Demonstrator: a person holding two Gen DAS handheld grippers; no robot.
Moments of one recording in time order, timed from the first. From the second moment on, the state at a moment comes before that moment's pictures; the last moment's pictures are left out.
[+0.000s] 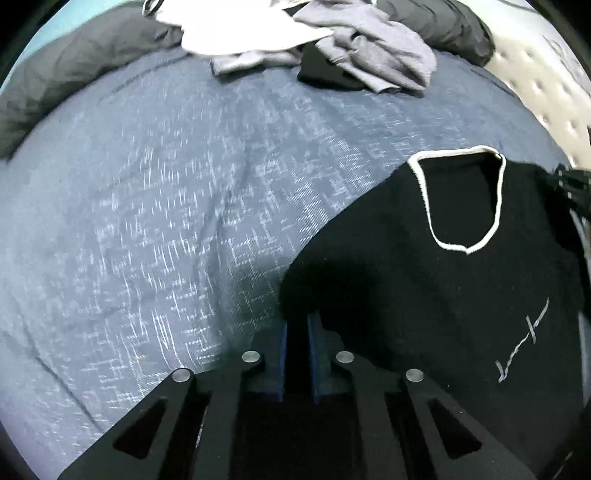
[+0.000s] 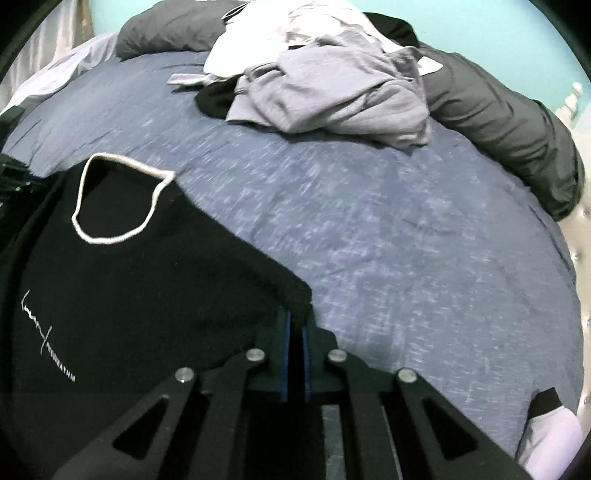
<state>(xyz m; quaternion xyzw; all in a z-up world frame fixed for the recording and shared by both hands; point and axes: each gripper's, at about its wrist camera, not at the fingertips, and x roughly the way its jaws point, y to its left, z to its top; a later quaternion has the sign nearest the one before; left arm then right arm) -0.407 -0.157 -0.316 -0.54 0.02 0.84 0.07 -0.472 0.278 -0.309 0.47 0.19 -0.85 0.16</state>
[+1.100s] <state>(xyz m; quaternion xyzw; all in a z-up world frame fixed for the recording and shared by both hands) -0.458 -0.186 -0.297 -0.49 -0.04 0.87 -0.07 -0.544 0.323 -0.306 0.43 0.10 -0.90 0.06</state>
